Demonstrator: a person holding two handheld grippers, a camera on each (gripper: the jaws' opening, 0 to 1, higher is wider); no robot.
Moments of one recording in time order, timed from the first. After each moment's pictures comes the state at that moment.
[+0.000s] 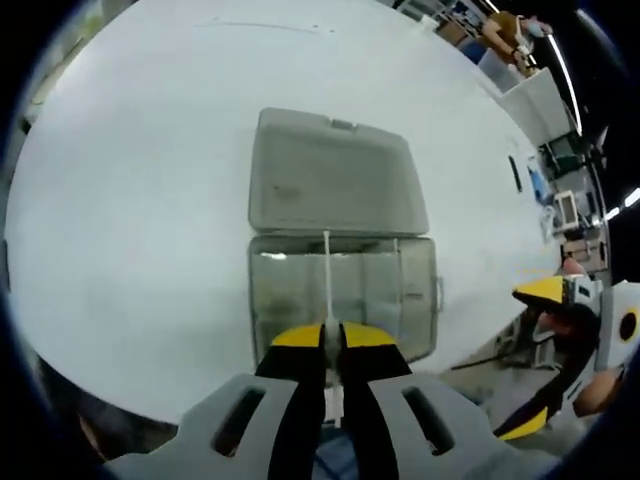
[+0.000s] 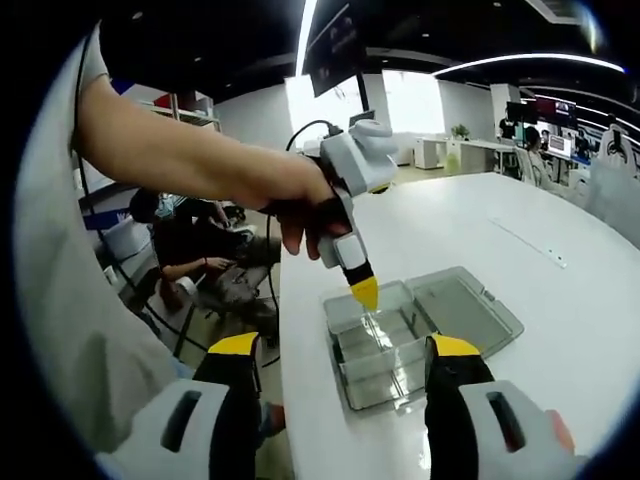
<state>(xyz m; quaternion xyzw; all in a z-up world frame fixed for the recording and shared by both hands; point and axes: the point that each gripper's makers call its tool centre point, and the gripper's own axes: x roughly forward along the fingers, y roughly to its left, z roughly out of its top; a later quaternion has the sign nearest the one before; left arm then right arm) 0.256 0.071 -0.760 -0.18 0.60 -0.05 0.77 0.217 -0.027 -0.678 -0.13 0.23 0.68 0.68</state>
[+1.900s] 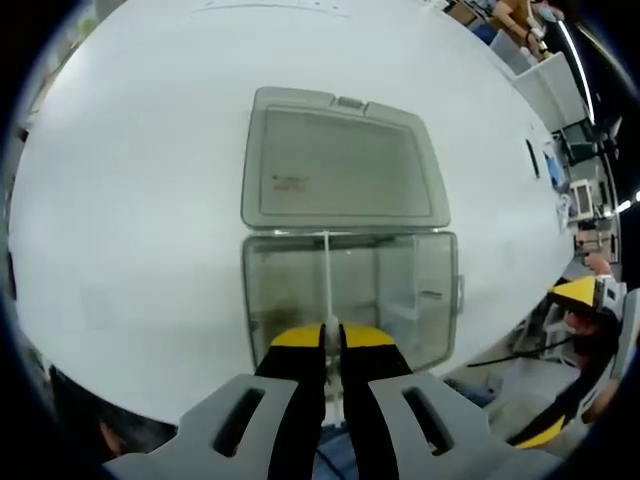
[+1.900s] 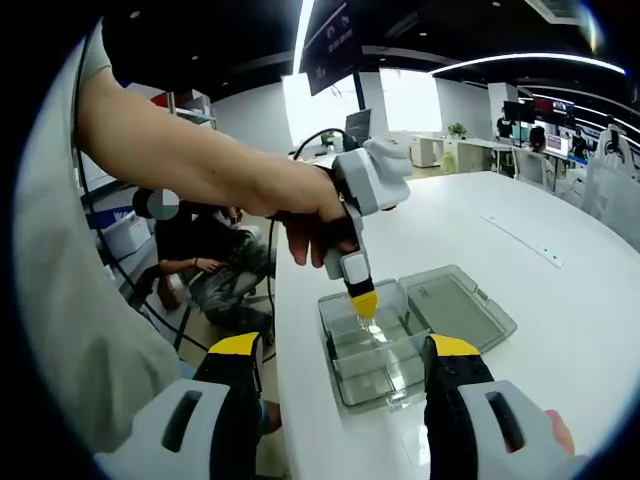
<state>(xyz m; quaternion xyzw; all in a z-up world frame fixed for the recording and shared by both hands) 0.256 0.067 -0.778 -0.16 0.64 -0.04 0.75 0.222 -0.032 -0.676 -0.13 0.23 0.68 0.69</state>
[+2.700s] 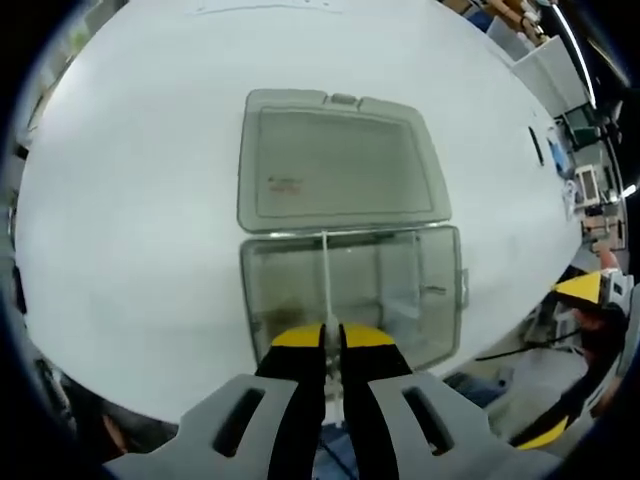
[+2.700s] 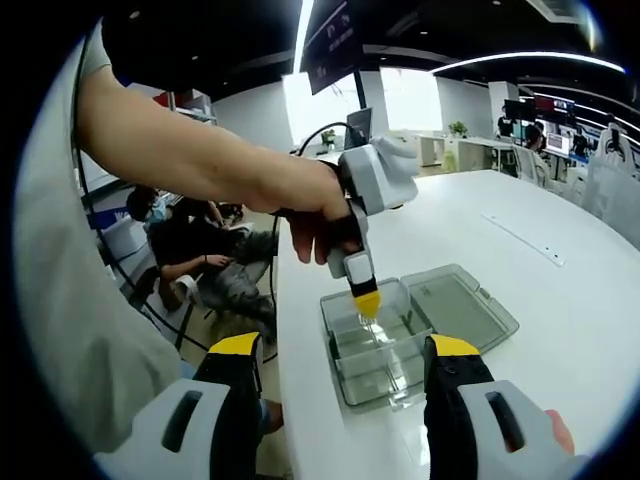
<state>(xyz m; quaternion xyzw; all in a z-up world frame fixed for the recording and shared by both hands) 0.256 0.067 -0.778 -0.14 0.65 -0.04 0.75 0.220 -0.031 -0.677 -0.13 0.23 0.68 0.68</state>
